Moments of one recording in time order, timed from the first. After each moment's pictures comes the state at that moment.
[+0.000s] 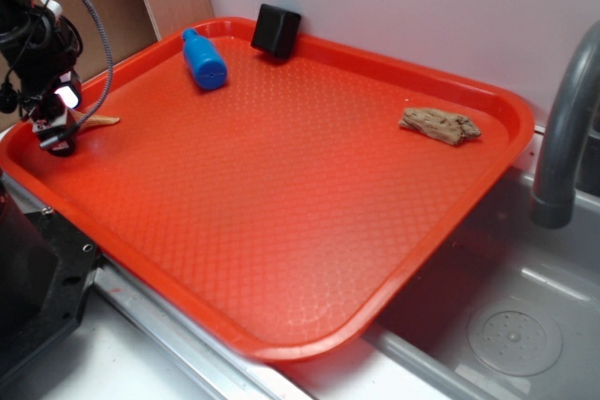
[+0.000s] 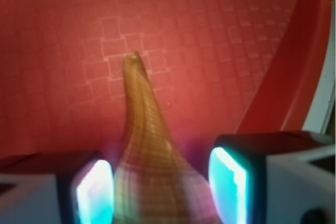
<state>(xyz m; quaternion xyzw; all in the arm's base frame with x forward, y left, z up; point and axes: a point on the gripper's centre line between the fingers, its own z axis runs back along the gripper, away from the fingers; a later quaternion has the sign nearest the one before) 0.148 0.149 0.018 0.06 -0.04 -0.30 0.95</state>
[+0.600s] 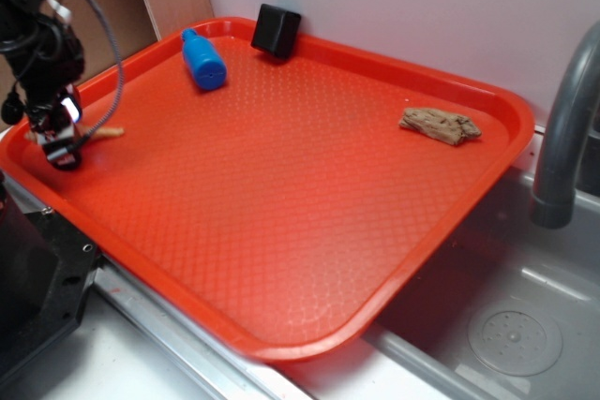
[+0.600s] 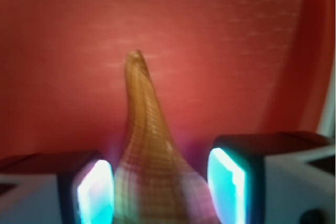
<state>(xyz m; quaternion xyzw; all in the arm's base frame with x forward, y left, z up) 0.153 0.106 0.028 0.07 -0.04 -0.27 0.96</state>
